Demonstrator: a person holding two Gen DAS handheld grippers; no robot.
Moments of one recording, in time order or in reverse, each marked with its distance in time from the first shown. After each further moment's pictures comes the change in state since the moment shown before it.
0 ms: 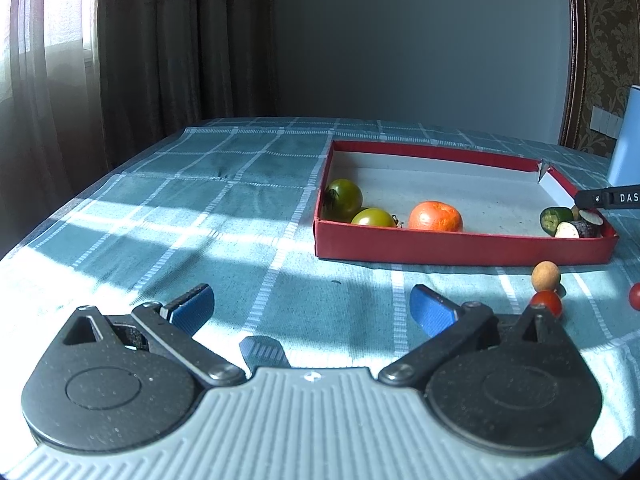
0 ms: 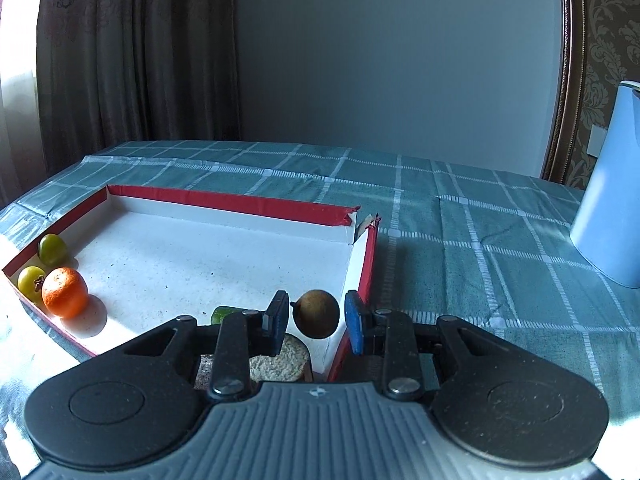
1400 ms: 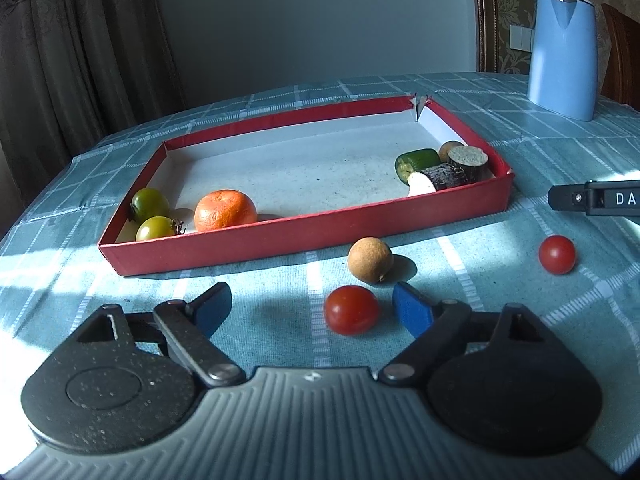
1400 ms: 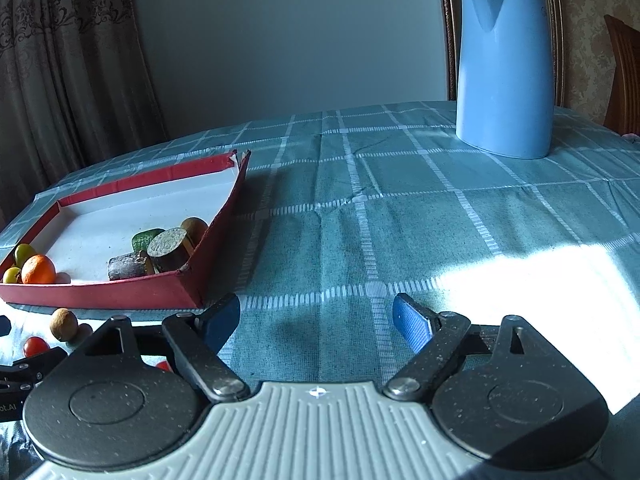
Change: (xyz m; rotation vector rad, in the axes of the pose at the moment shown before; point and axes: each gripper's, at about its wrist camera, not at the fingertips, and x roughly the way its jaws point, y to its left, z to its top) left arm 0.019 -0.137 0.000 0.239 0.094 -0.132; right arm -0.056 -0.059 -0.066 0.253 0.050 -0.138
